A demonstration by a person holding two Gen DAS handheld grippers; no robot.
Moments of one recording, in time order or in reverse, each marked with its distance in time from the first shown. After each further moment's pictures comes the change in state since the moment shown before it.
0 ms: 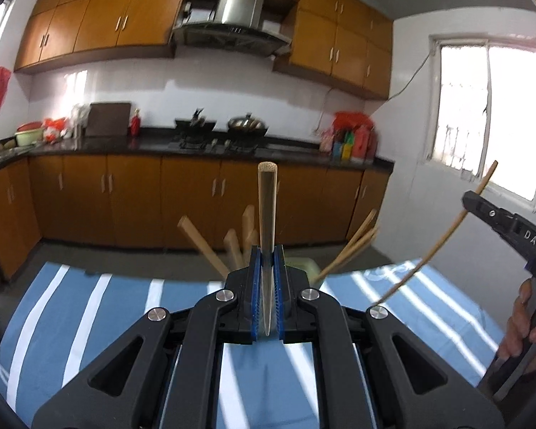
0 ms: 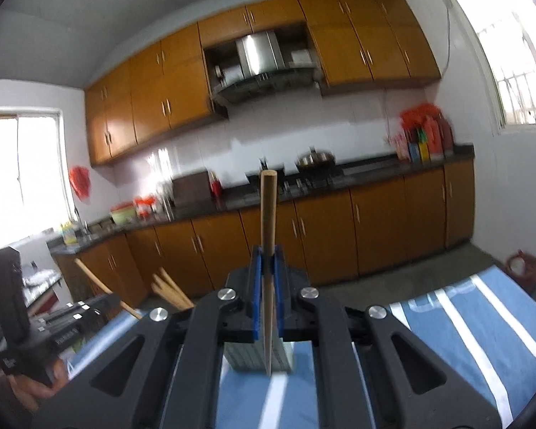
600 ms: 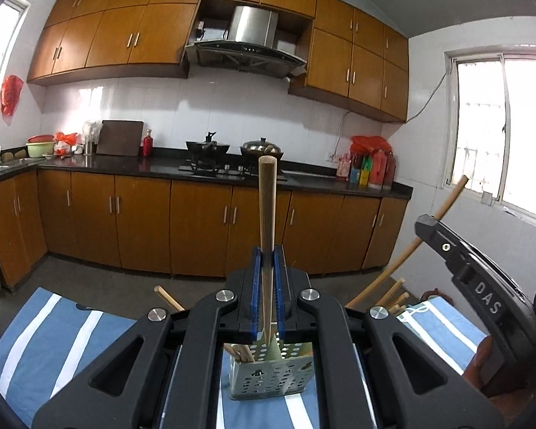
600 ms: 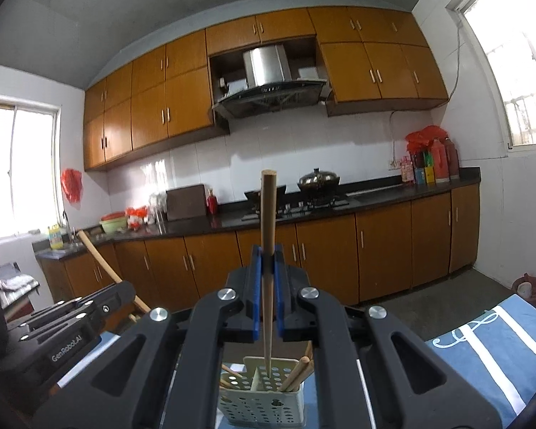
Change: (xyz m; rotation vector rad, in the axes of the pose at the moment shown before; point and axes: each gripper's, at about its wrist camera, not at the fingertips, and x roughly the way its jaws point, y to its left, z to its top) left arm 0.067 -0.007 0.022 -0.018 -0.075 0.083; right arm 0.104 0.026 -0.005 -0.059 -0.051 -0.031
